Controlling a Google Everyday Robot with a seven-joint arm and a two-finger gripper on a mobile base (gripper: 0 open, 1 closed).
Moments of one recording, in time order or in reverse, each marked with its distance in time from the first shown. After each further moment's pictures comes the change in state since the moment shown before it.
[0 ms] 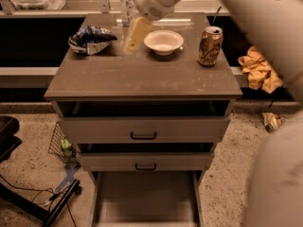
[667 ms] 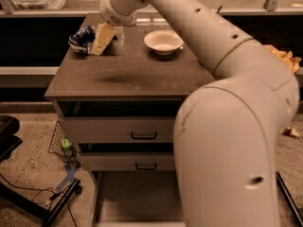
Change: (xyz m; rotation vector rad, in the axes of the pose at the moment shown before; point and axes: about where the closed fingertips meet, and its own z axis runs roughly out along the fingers) arm -0.039 -0.036 0.124 0.014 -0.031 -0.015
